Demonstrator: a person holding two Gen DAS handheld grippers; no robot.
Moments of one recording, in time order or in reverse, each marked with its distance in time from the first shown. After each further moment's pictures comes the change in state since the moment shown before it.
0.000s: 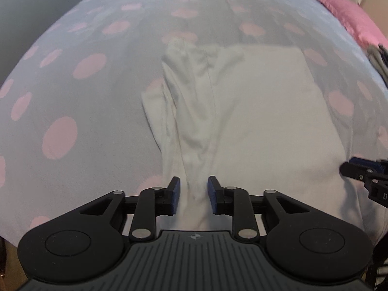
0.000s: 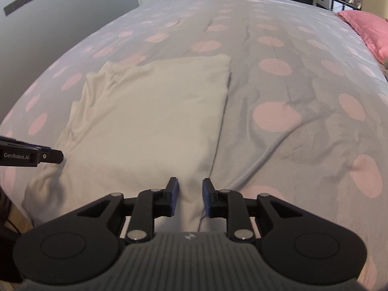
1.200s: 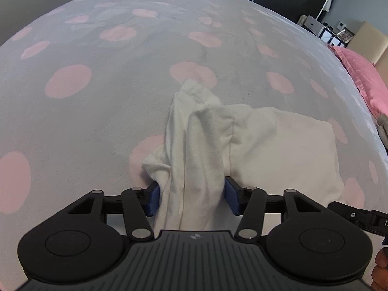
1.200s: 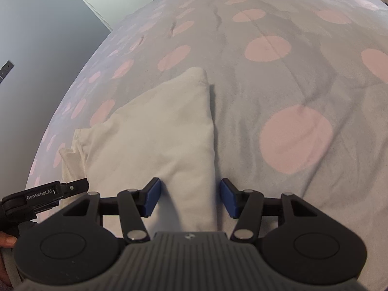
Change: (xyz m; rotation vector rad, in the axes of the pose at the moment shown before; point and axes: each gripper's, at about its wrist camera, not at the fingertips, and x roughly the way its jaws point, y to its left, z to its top) left arm 0.080 0.023 0.069 -0.196 -0.081 -0.115; right arm 0.087 -0.050 0.058 0.352 0.024 0.155
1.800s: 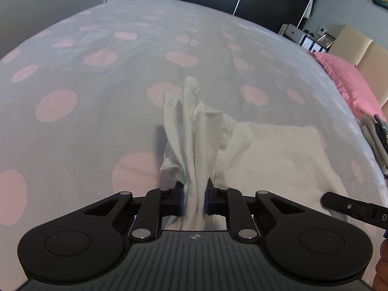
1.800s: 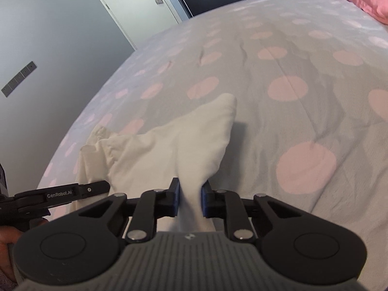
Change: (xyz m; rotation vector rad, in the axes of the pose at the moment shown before) left arm -0.029 -0.019 0.000 0.057 -0.110 -0.064; right arm -0.046 0.020 -0.004 -0.096 -0.150 0.059
